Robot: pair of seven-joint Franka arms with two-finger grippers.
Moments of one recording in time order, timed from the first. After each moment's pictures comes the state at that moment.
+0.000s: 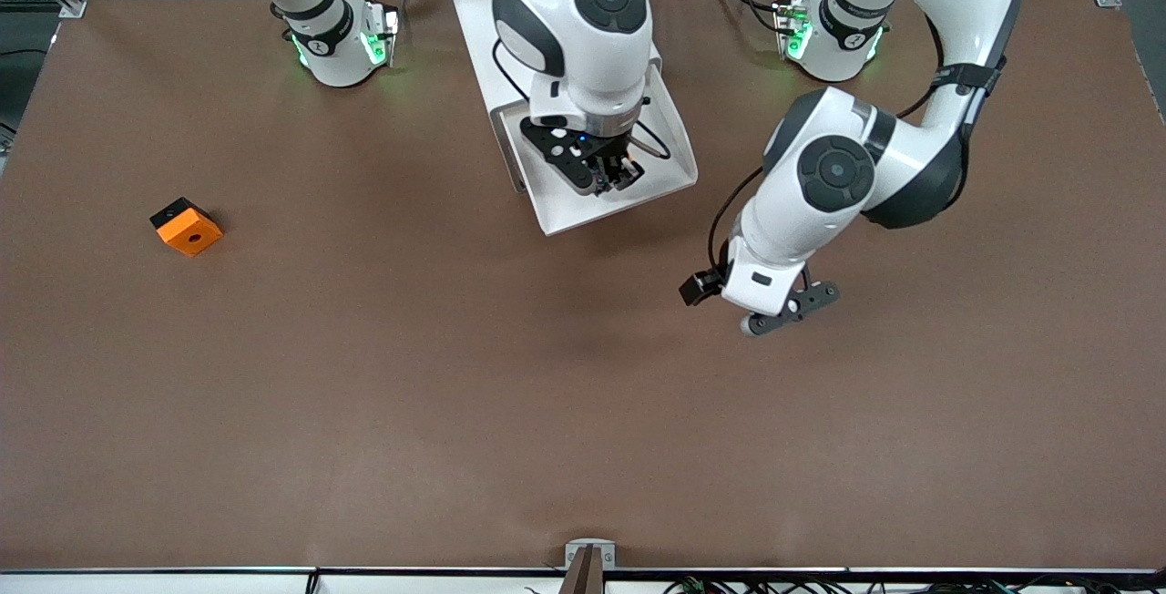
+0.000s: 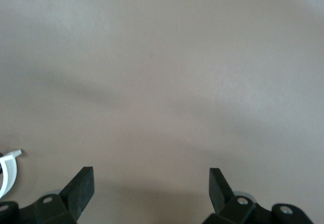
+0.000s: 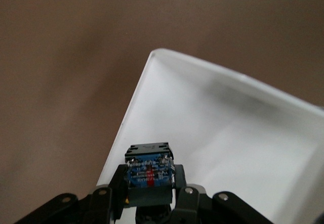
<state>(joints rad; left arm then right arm) -0.25 0.40 -0.29 -1.65 0.02 2.08 -0.93 0.92 0.52 -0.11 -1.24 0.09 1.70 1.59</state>
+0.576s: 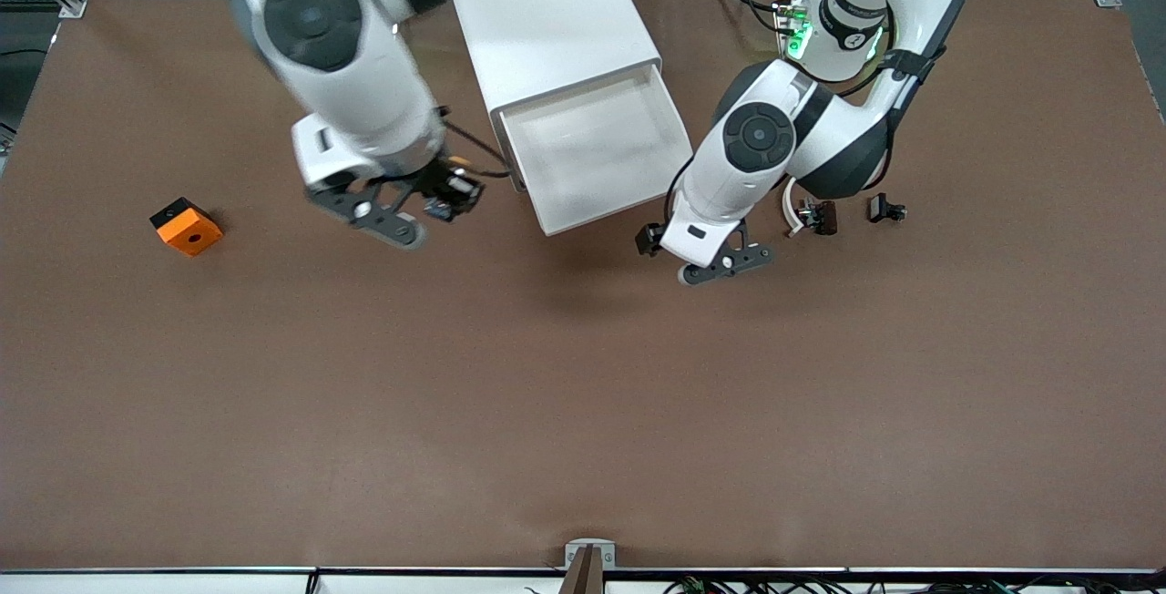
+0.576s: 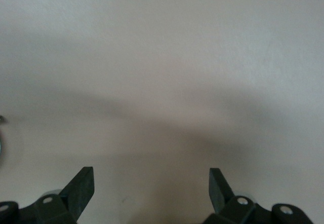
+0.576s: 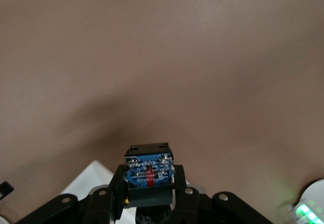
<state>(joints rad) -0.25 0.38 -0.42 -1.76 0.02 2.10 -0.94 0.58 0.38 -0.12 -1.20 0.11 1.47 0.85</state>
